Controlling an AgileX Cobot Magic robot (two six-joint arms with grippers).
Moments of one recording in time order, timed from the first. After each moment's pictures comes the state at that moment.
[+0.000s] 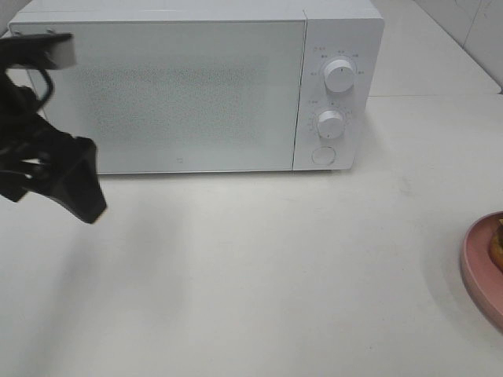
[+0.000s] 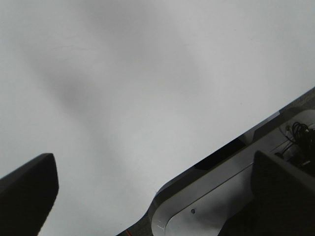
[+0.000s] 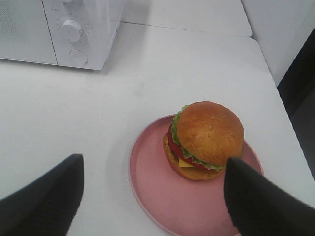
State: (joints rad) left arm -0.38 1.49 -1.09 -0.25 1.10 0.22; right arm 0.06 0.00 -0.50 -0.06 0.99 0.05
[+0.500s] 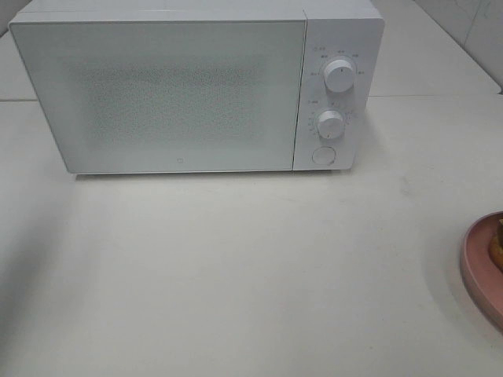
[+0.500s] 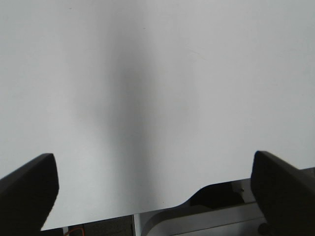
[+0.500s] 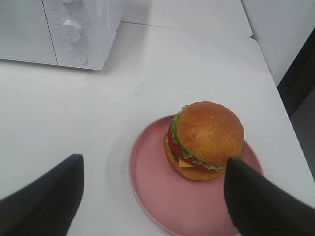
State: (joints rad) left arm 0.07 1.23 -1.05 -0.25 1.19 0.21; right arm 0.06 0.00 -0.50 -0.06 0.99 0.05
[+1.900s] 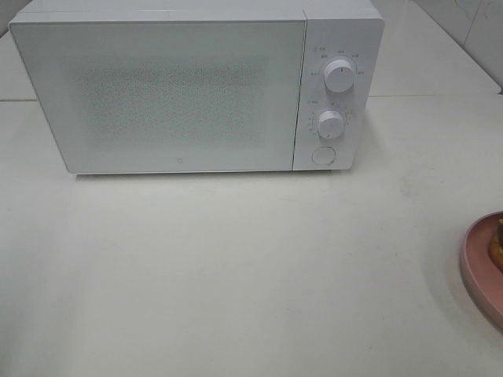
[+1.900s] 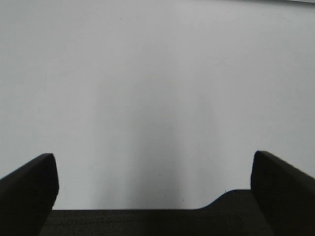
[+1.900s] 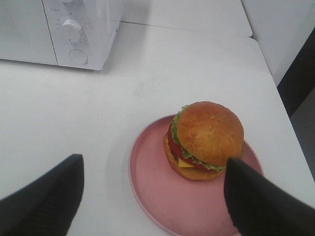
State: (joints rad) left arm 0.09 0.39 -0.53 -0.17 1.07 0.11; right arm 0.06 0.00 -0.50 -0.06 0.99 0.05
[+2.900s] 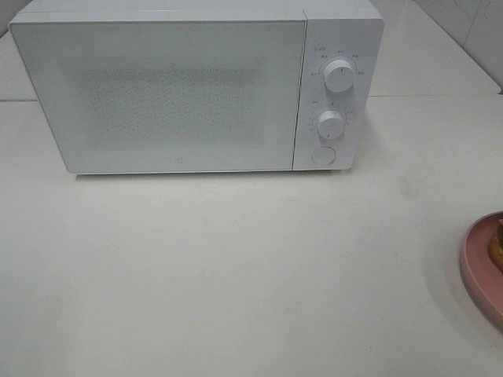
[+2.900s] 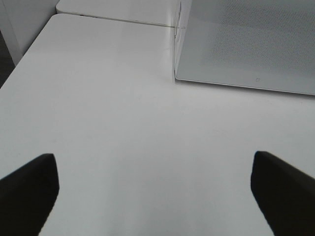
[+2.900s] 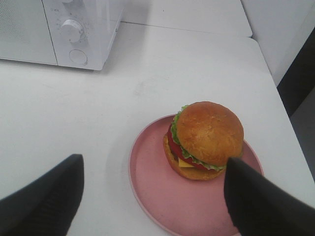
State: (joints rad) left arm 0.09 0.00 -0.52 -0.10 1.08 0.00; right arm 0.06 0.00 -0.50 -0.06 0.99 0.05
